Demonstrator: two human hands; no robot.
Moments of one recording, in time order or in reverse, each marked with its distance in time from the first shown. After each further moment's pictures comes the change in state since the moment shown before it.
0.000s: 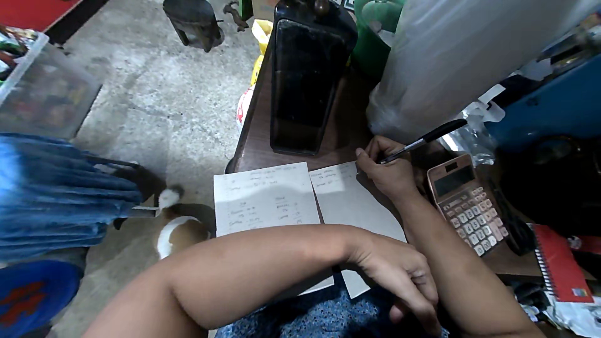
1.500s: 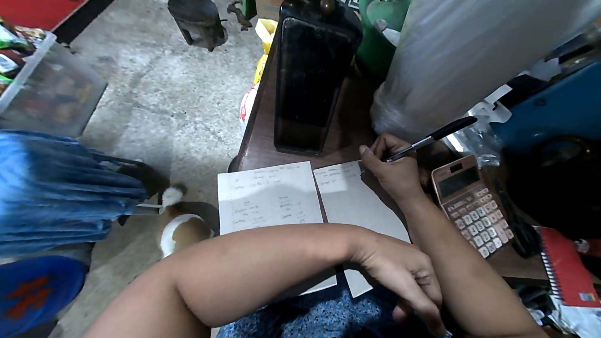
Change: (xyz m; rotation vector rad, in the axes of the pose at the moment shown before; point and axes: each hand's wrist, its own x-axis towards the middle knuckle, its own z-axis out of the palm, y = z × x) left_hand 0.000 -0.004 0.002 -0.010 0.027 0.035; right_hand 0.001 -0.002 0.001 0.032 0.026 0.009
